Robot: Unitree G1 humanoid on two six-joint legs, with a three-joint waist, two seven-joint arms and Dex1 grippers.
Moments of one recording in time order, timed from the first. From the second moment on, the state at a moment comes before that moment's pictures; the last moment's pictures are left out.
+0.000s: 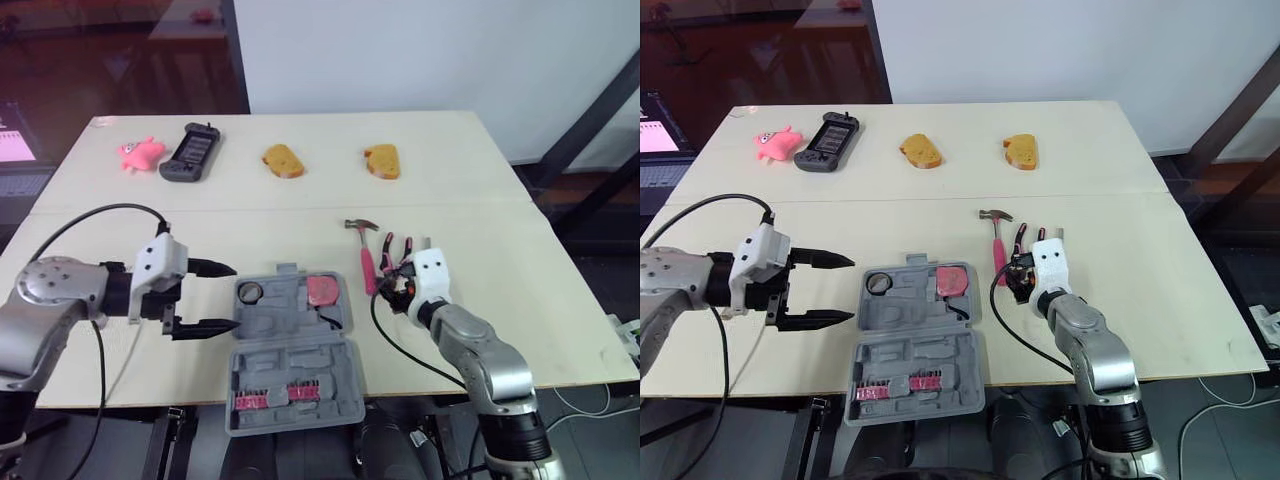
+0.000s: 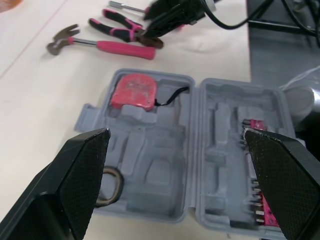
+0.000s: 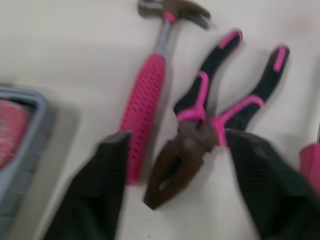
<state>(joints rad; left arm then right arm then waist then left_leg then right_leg) -0.15 0.99 0.15 -0.29 -0.54 0.41 -1.26 -0.17 -0.25 0.01 -0.23 0.20 0.76 0.14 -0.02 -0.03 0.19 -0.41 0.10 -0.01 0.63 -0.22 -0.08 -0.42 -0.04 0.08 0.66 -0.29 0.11</state>
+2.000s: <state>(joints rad) -0.08 0.97 0.18 -0.33 -0.54 0.41 -1.21 -0.33 -0.18 -0.01 0.09 0.11 0.61 0.14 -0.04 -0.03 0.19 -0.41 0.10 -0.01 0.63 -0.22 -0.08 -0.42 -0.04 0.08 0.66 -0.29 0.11</state>
